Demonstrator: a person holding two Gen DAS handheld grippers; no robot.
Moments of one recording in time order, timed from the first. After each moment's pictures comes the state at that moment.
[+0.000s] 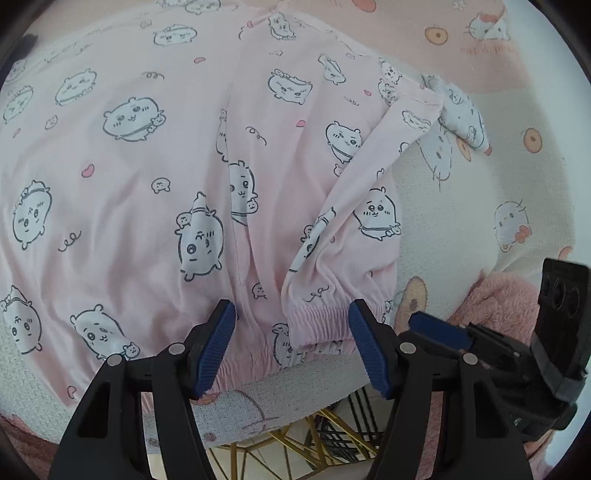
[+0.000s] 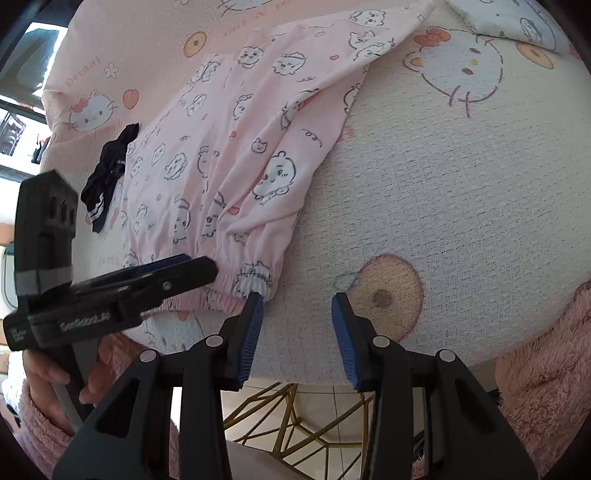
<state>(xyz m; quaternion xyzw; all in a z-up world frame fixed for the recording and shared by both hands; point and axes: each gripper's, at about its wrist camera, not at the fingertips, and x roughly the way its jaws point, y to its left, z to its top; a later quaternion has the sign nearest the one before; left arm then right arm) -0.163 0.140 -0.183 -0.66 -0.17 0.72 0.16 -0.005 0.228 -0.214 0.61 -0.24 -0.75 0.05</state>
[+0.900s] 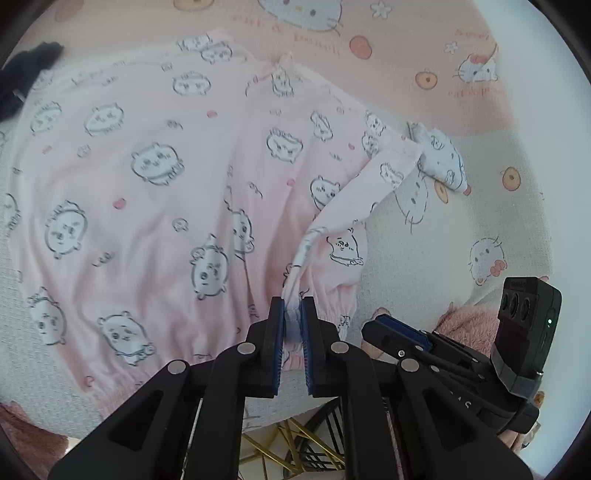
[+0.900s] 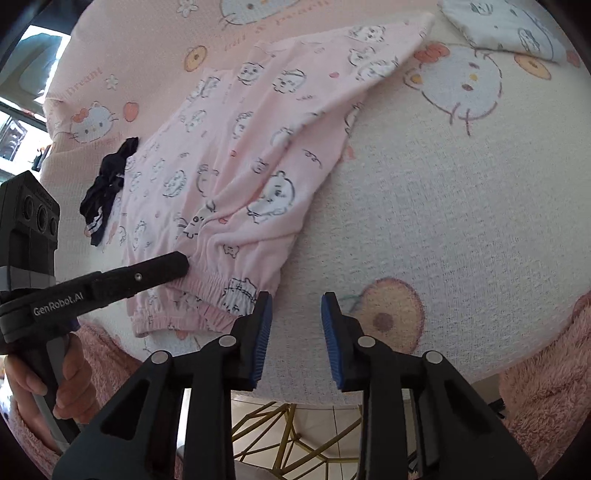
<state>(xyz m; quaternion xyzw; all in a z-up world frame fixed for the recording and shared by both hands) -0.156 0.111 -0.130 -0.60 -0.20 0.77 0.13 -0.014 0.226 -0.211 0.57 -0.24 -0.78 0.05</state>
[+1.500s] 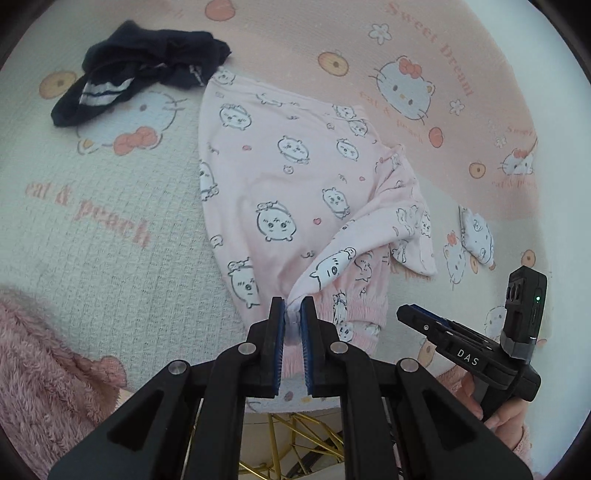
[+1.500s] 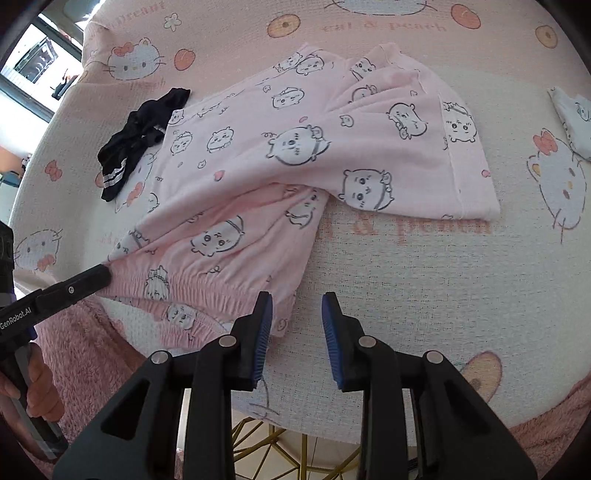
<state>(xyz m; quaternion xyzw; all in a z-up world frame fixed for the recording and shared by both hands) -0.075 -0.025 -0.134 -0.55 -0.29 0.78 0.00 -0.060 0.133 -0.207 0.60 -0.13 -0.79 0.11</state>
